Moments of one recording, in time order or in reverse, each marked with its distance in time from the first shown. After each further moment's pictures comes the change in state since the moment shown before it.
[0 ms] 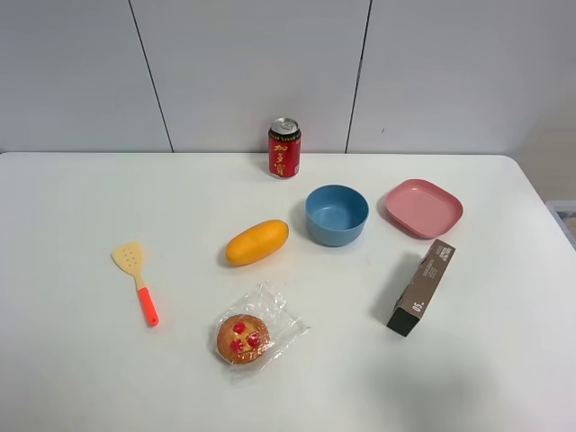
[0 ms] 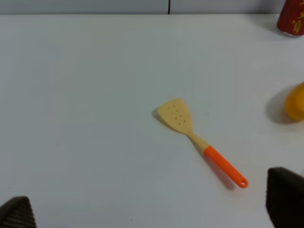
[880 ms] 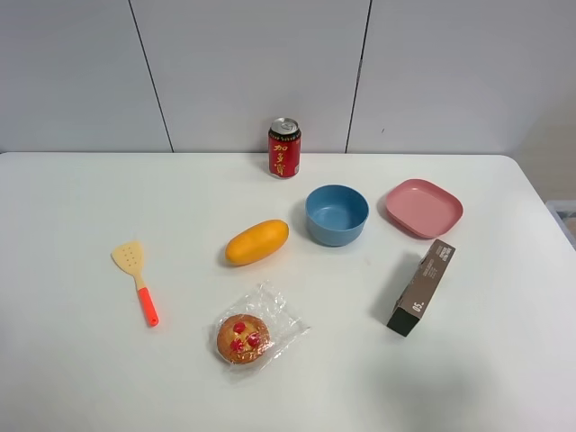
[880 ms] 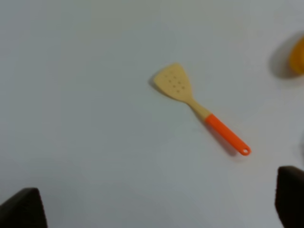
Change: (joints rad) left arm 0.000 0.473 -0.180 -0.070 -0.014 0.198; right arm 0.000 0.000 0.000 0.000 0.000 0.000
